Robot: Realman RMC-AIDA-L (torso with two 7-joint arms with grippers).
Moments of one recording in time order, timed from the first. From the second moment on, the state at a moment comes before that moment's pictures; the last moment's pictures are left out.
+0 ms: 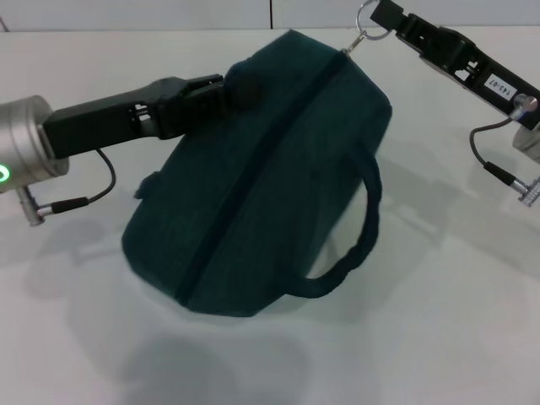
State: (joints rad) left arm -0.56 -2.07 0.69 0.60 1.67 1.81 -1.73; right arm 0.62 2.02 -1.64 -0.29 -0.44 -1.50 1.46
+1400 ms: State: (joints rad) left arm -0.53 -2.08 0.69 0.51 1.61 1.70 -1.65; right arm 0.62 2.02 -1.66 -0.29 -0.49 -1.32 1.45
